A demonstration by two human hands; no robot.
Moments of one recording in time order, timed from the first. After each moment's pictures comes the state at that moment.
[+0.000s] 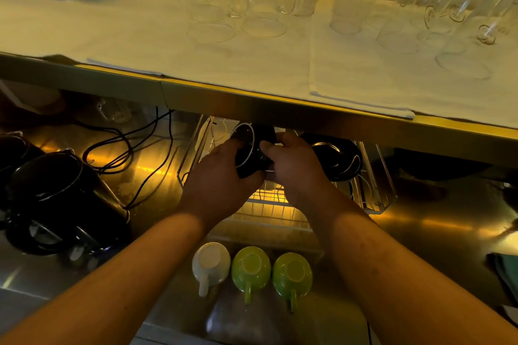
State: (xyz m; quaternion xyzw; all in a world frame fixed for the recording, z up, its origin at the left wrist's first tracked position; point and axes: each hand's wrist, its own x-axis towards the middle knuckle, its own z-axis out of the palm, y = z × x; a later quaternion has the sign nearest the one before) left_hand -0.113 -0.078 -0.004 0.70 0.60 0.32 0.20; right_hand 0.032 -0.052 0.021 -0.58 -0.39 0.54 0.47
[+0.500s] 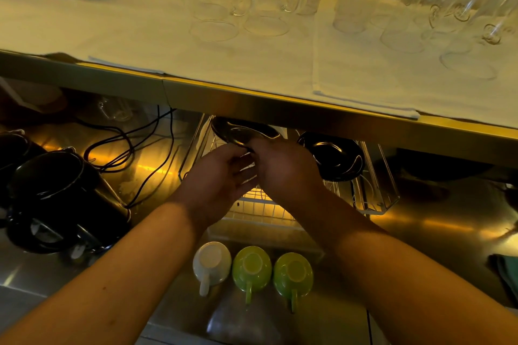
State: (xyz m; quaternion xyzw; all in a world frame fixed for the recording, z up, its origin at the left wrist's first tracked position) left_hand -0.114 -0.073 0.006 0.30 0.40 0.46 0.73; right_hand 0.032 -0.055 0.011 -0.50 -0.83 -0.08 0.24
